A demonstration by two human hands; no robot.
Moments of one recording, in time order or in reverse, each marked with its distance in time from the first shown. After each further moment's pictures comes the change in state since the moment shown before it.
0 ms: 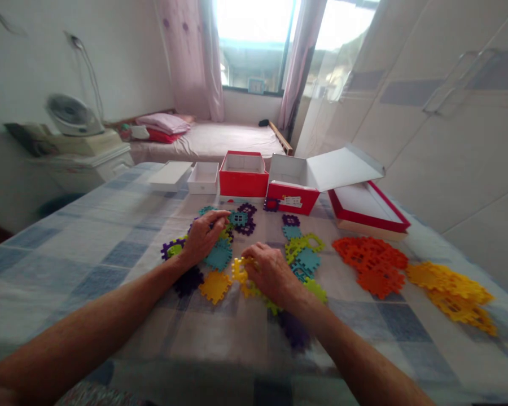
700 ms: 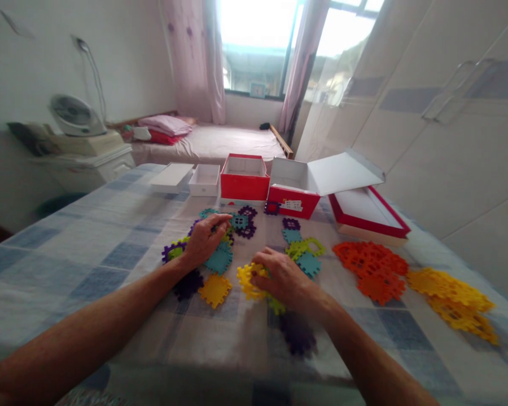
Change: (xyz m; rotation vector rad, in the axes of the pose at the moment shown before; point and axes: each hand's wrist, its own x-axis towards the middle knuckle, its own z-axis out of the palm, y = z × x) left_hand 0.000 0.001 0.001 0.024 -0.014 0.015; right_hand -0.008 0.004 -0.025 -0.027 -0.146 -0.012
